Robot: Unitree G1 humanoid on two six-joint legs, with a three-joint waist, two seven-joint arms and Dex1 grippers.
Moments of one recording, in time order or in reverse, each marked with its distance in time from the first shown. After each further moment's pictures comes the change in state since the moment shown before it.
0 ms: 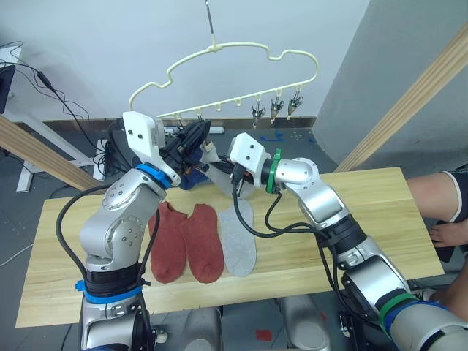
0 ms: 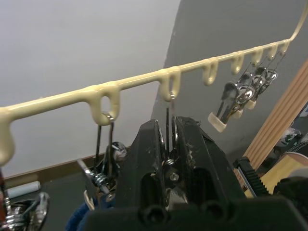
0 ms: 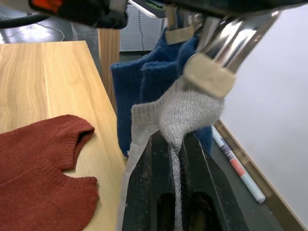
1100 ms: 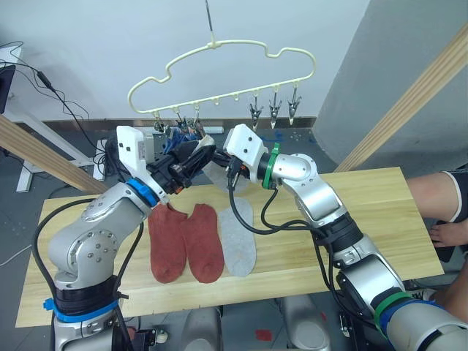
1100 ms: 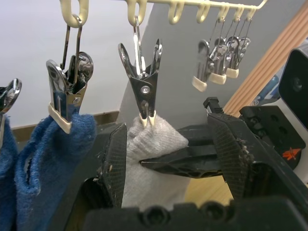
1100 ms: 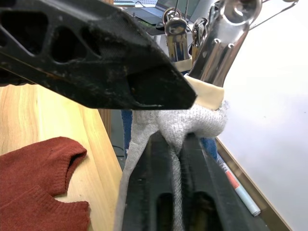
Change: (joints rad) left arm 0.100 0.121 0.078 -0.091 -0.252 0.209 0.013; right arm -0.016 0.039 -0.024 -0.017 0.000 0.006 -0.022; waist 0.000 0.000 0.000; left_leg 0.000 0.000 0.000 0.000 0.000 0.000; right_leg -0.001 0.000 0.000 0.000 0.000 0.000
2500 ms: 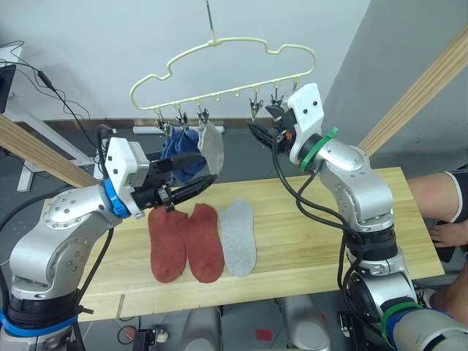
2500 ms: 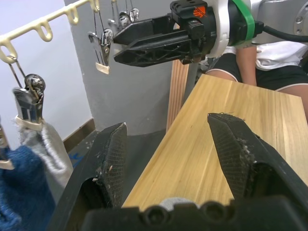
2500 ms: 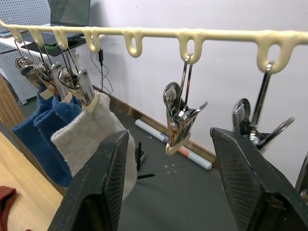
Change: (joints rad) left arm 0.103 0.278 -0.052 -0.029 0.160 -0.260 -0.476; right arm 0.081 -0.066 -0.255 -0.406 0.144 0.472 -0.256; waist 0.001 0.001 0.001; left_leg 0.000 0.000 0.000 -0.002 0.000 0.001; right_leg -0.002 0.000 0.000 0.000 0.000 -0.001
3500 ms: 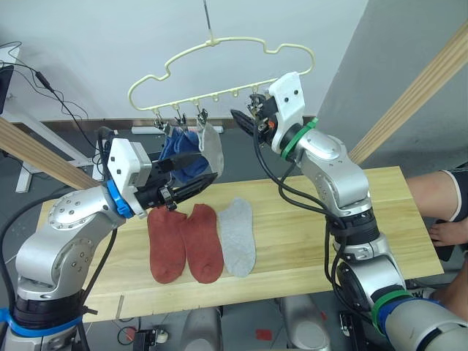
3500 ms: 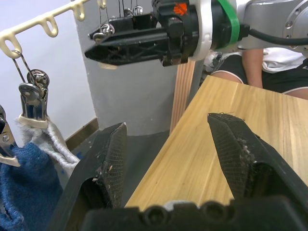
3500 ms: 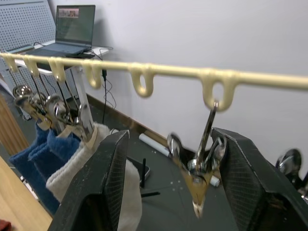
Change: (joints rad) left arm 0.002 -0.031 -0.007 0.000 0.020 -0.001 0.036; right arm -0.118 0.066 0.034 0.211 0.011 -0.160 -0.049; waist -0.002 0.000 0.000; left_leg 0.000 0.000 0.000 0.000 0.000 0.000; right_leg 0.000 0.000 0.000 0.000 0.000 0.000
